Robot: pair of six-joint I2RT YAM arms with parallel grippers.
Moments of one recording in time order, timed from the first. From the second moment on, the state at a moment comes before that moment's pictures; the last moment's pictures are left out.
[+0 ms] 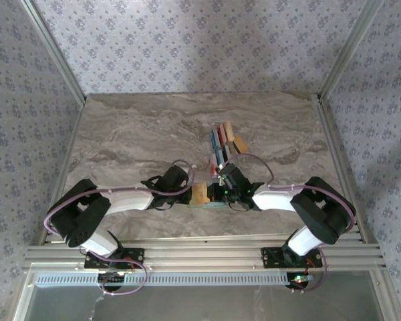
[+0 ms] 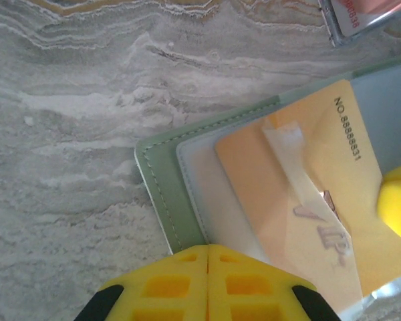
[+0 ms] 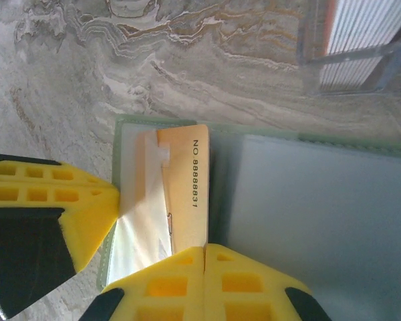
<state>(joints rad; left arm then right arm) -0.83 1.53 0.62 -0.04 0.04 -0.63 0.78 1.55 0.57 0.19 -0.21 0.75</state>
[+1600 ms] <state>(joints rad) -0.86 1.54 0.59 0.06 -0.02 -0.69 0.89 1.40 0.69 -0.19 -0.07 0.68</state>
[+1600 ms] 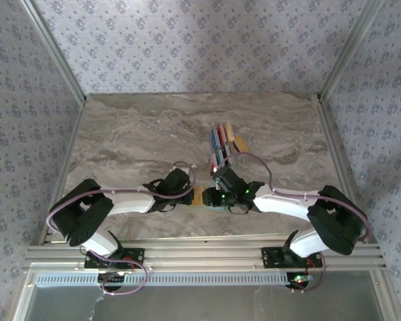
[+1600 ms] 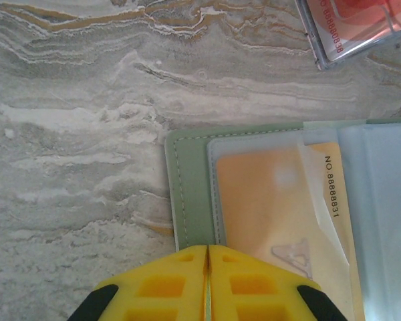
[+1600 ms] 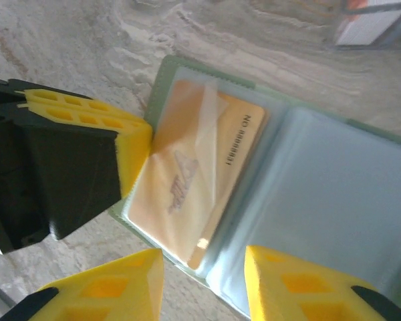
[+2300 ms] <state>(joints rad) -0.86 1.54 0.59 0.06 -0.02 -0.69 0.84 1.59 0.81 -0.35 0.15 0.59</state>
